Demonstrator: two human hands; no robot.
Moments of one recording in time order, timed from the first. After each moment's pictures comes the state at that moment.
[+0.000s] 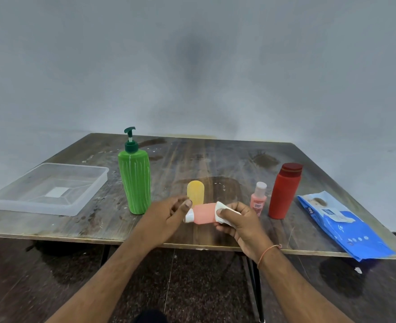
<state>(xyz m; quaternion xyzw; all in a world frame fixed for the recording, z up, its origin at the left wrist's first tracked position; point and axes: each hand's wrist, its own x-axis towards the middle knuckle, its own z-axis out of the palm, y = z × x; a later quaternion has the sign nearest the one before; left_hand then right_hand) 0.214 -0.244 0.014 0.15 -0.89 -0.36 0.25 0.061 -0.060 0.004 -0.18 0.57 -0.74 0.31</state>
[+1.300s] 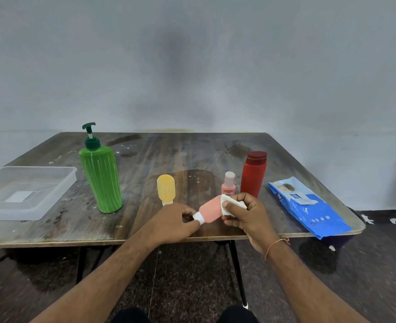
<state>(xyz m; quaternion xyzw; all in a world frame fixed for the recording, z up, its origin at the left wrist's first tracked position) 0.156 -0.175 0.017 0.14 -0.94 -0.30 0.07 0.015 0.017 -0.004 -0.19 0.63 -0.72 0.20</state>
